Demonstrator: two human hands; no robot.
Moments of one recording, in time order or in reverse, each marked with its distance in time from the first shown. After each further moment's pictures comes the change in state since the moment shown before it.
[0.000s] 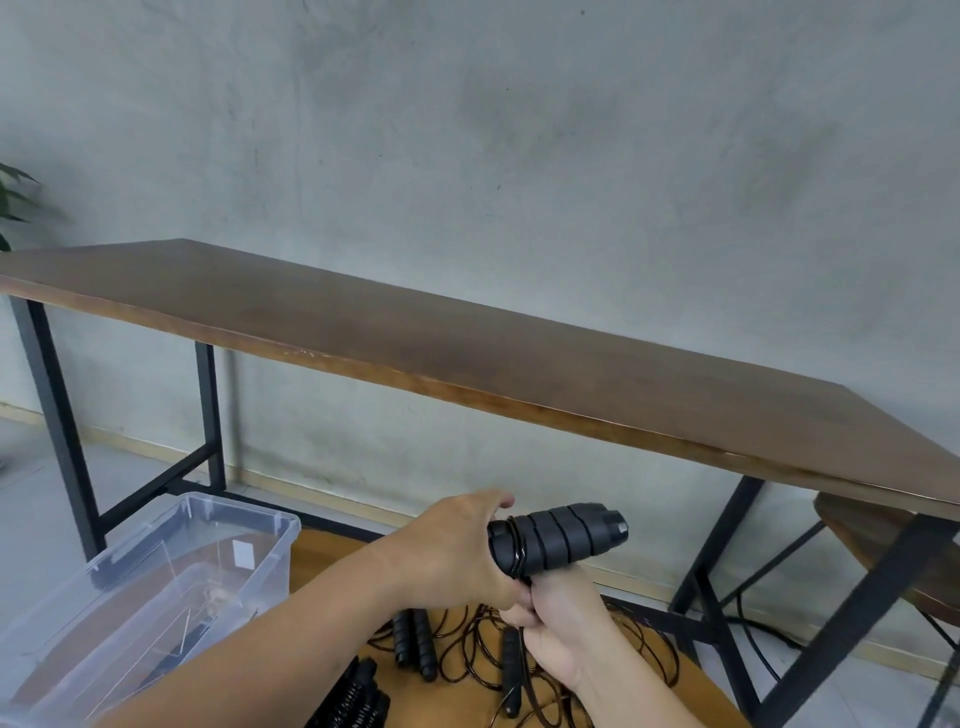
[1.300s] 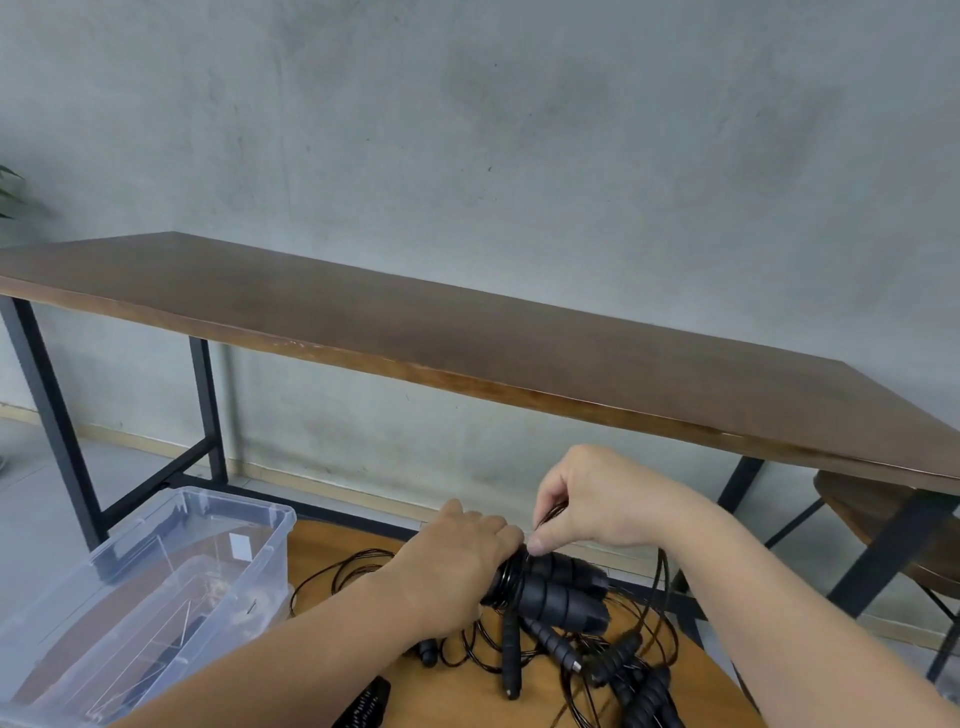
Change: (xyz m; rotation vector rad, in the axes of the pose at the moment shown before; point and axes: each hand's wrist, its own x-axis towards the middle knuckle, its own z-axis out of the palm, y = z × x) left_hand 0.020 -0.013 0.036 0.873 0.032 0.245; right_hand -0.005 -0.118 -0.009 -1.611 -0.276 -0.202
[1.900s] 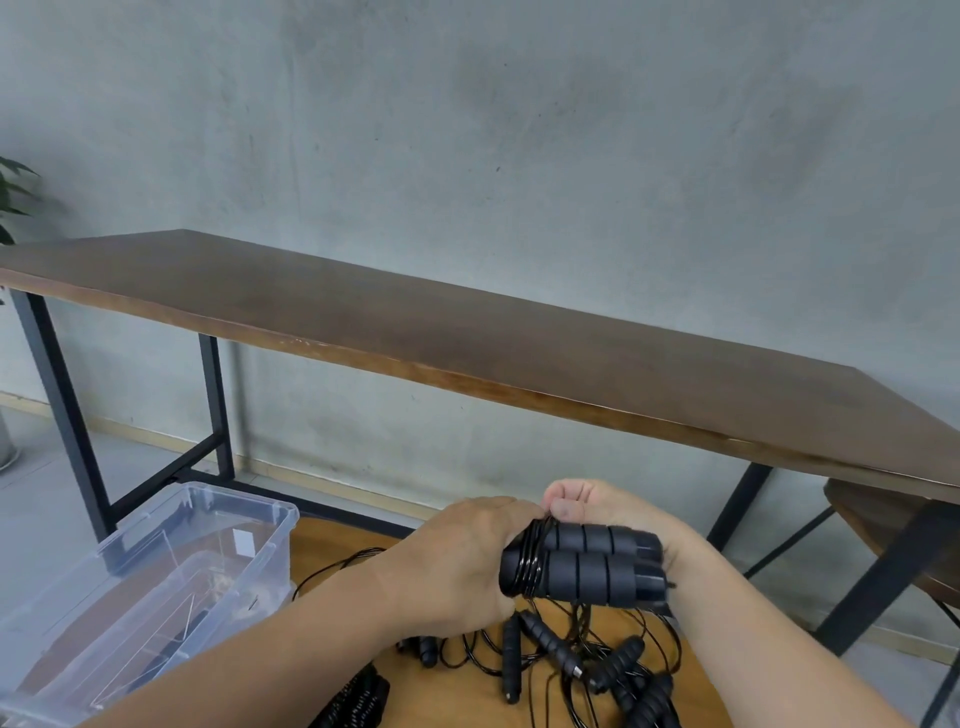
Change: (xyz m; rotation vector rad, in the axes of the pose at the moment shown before) left_hand -0.018 0.011 -0.042 -0.641 0.145 -0.005; right_hand 0.024 0.067 0.035 1.051 -0.245 -0.143
